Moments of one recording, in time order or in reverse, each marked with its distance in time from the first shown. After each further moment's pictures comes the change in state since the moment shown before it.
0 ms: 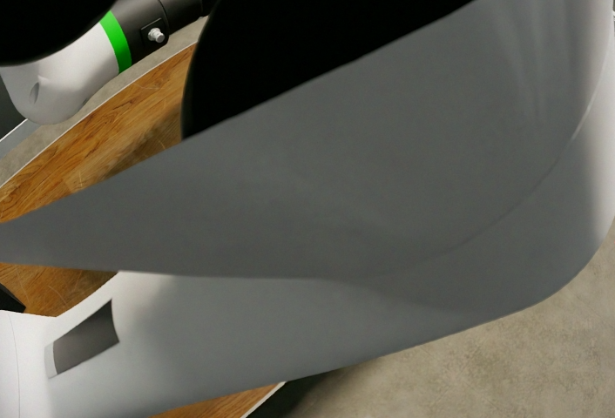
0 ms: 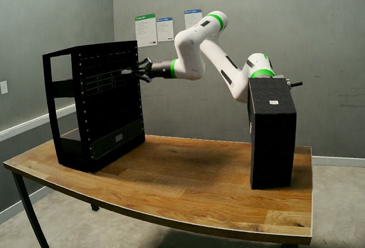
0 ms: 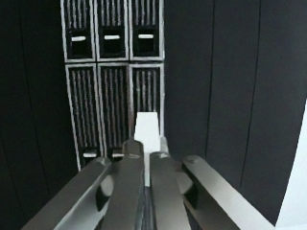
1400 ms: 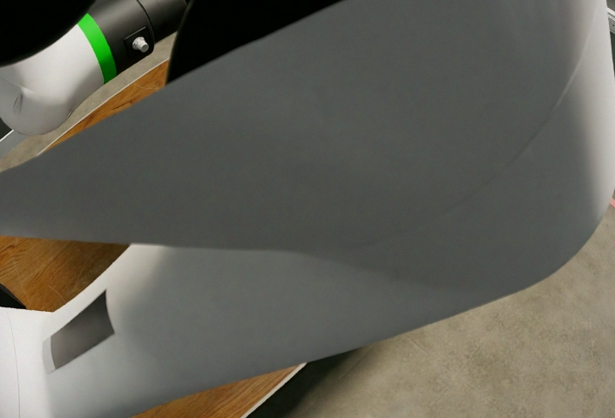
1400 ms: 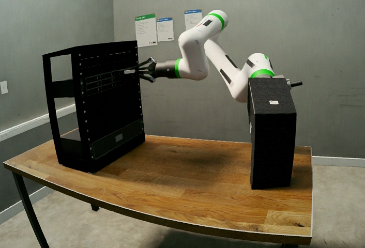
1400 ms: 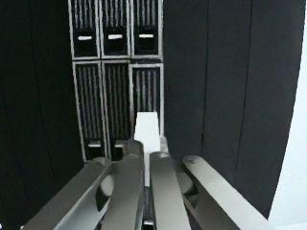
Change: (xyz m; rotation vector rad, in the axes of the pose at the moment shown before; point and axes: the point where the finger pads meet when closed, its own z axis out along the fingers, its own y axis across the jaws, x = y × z) arm 0.000 0.000 -0.021 0.000 0.000 0.000
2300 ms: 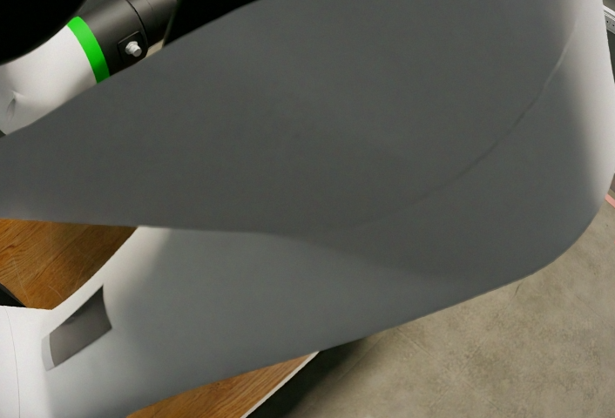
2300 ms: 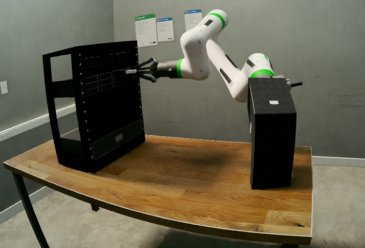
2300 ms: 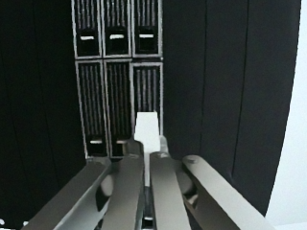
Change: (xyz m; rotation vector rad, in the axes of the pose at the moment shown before) arm 0.000 0.000 -0.009 0.000 0.000 0.000
